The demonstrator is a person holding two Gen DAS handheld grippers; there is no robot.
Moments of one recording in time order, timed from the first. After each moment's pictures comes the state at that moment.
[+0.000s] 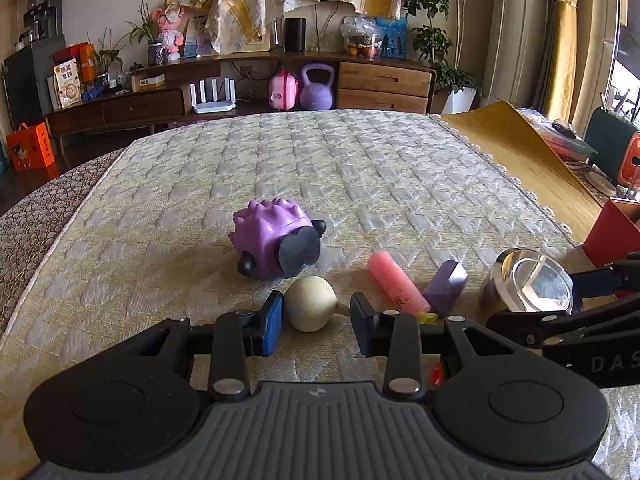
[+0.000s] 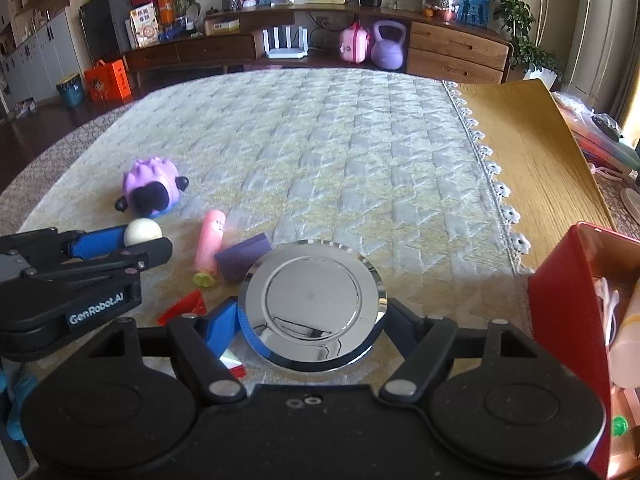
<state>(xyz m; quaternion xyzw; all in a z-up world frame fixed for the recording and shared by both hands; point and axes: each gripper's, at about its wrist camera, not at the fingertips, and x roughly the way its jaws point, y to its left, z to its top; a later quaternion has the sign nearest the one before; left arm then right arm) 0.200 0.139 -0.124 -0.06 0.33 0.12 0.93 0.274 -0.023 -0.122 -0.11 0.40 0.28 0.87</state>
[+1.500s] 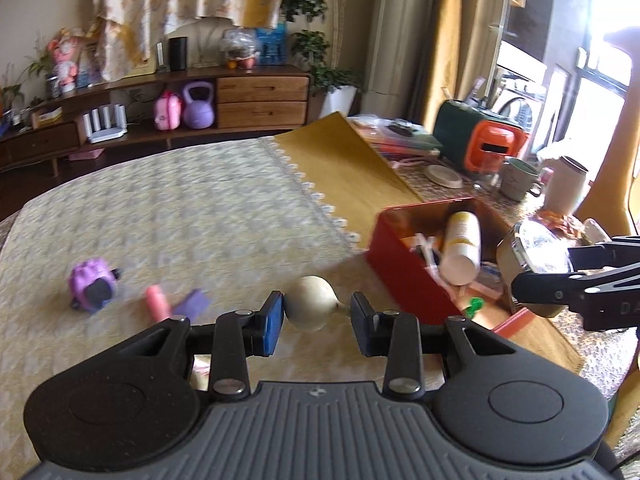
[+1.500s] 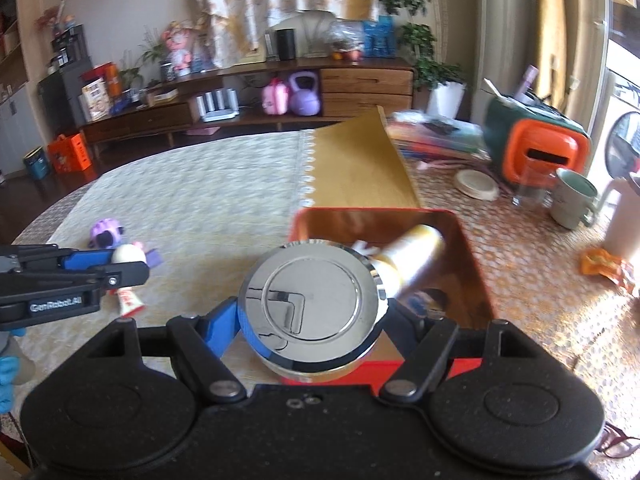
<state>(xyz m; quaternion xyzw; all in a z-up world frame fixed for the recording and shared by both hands) 0.180 -0.011 -0.036 -0.04 0.33 -0.04 0.94 0.227 -0.234 -0.044 -0.04 0.35 0.21 0.91</state>
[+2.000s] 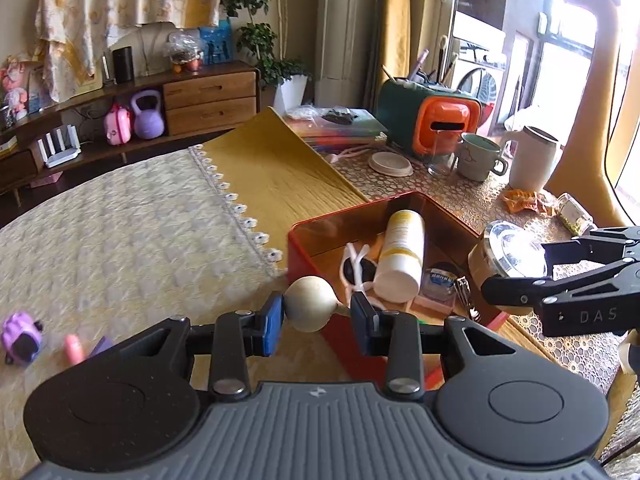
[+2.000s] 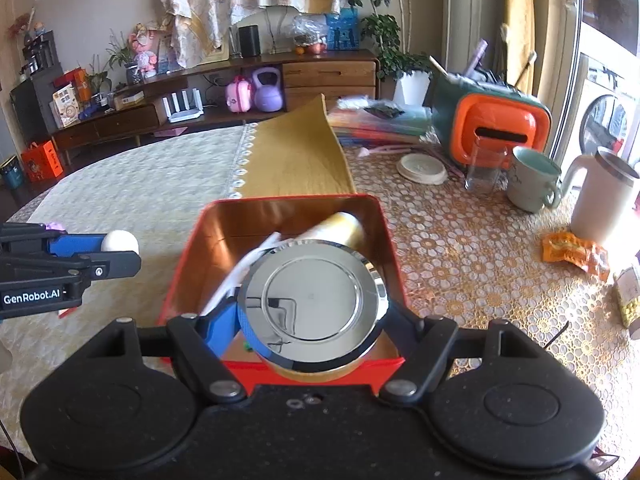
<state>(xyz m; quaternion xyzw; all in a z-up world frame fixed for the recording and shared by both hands) 0.234 -0.085 -0.041 0.01 0.34 -0.09 0.93 0.261 -0.289 -0.065 -0.03 0.36 0.17 0.92</state>
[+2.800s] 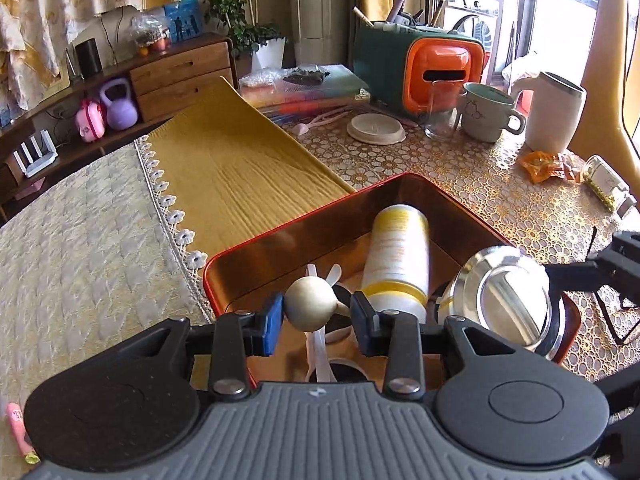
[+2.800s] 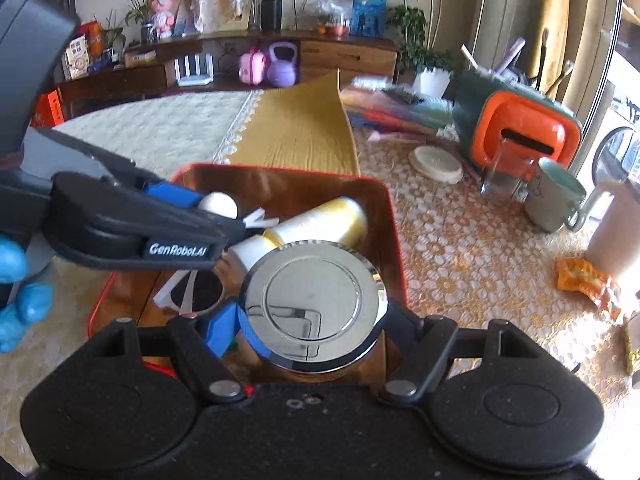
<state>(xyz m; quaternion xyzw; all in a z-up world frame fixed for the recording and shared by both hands) 0.329 -0.148 -0.083 0.06 0.39 -0.09 0.91 0.292 -0.276 -0.097 -0.11 0.37 0.19 0.90</state>
